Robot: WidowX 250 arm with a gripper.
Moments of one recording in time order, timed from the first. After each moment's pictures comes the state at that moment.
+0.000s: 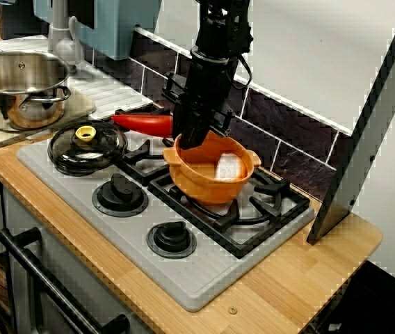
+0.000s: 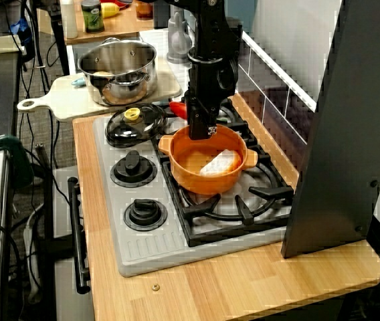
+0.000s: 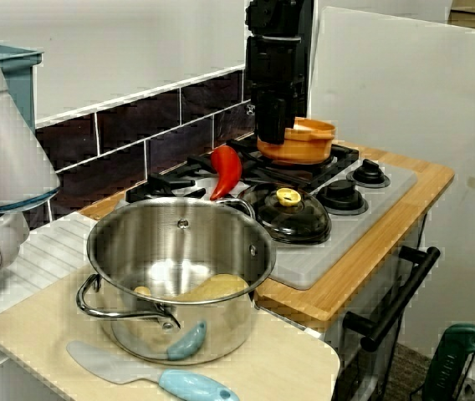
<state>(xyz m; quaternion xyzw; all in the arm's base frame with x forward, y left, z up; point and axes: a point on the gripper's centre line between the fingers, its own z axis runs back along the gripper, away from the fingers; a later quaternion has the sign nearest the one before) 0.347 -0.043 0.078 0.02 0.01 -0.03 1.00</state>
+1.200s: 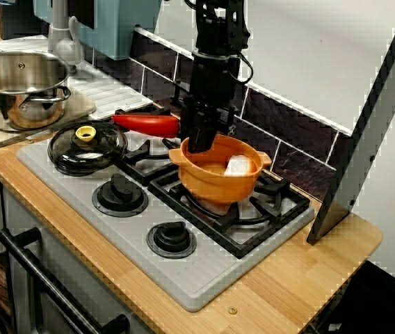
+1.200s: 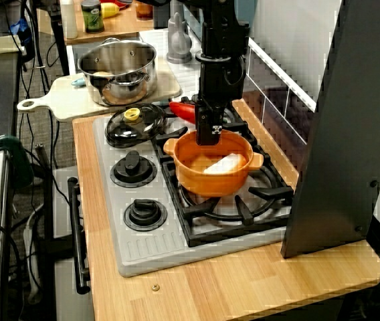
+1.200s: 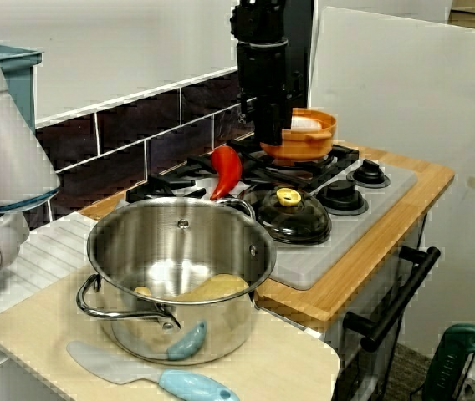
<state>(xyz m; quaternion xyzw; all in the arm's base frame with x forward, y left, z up) 0.353 -0.053 0.071 -0.05 0.03 -0.08 1.00</state>
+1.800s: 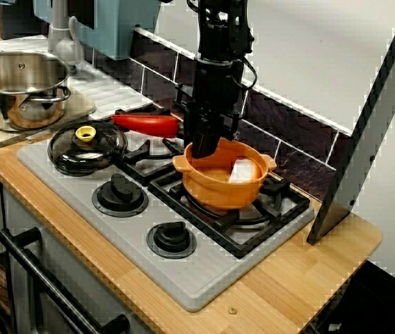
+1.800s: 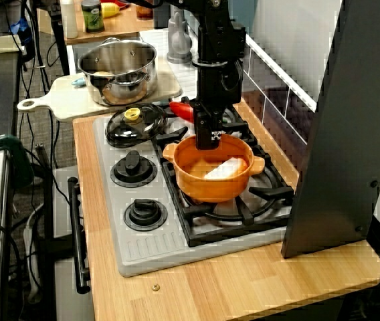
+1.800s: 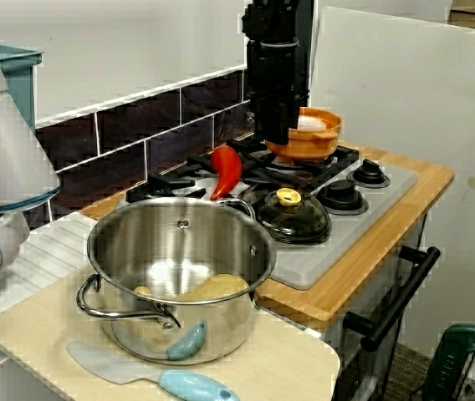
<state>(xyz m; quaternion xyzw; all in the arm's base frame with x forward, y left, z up) 0.348 -0.061 0.070 -0.04 0.01 -0.07 1.00</state>
